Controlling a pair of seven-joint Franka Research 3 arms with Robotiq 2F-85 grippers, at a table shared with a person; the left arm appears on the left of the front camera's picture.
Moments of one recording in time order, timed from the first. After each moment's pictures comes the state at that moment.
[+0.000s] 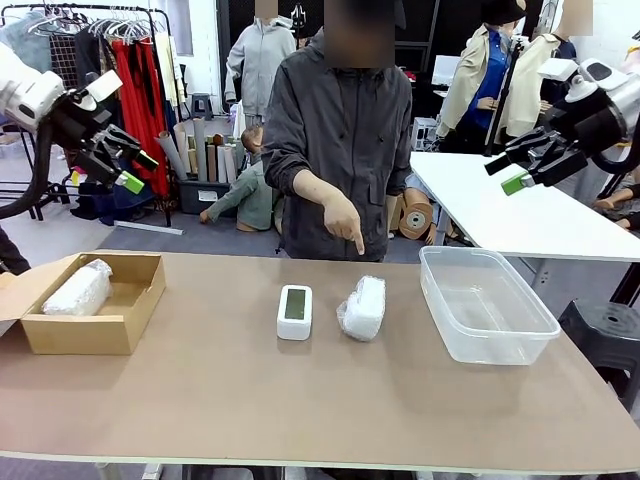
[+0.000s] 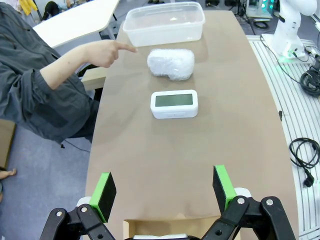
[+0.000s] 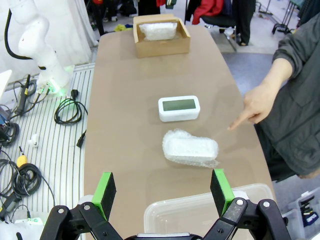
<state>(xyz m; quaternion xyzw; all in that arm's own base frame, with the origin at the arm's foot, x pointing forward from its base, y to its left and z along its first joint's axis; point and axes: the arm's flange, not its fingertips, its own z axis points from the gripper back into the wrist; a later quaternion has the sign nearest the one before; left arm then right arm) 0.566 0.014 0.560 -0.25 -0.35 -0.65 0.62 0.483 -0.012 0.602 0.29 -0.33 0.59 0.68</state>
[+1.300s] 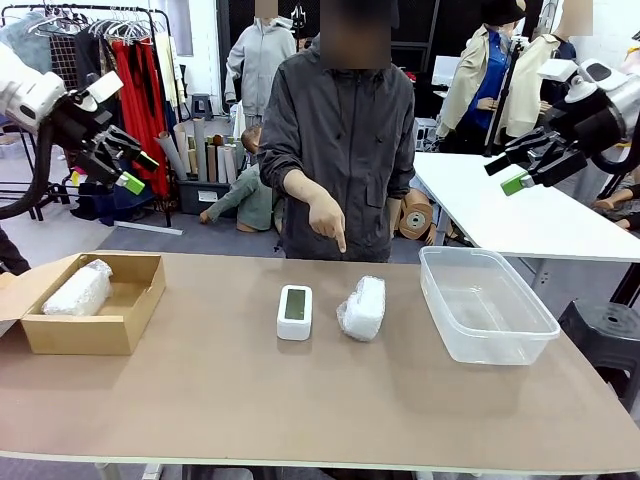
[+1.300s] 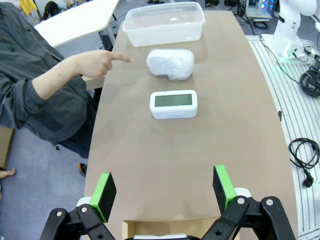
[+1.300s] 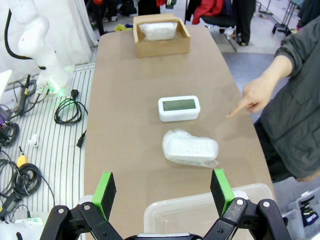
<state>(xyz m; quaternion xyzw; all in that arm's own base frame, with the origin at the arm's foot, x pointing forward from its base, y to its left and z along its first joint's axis) 0.566 0.008 0.559 -0.26 -0.35 -0.65 0.63 0.483 -0.012 0.602 0.29 -0.33 0.59 0.68</state>
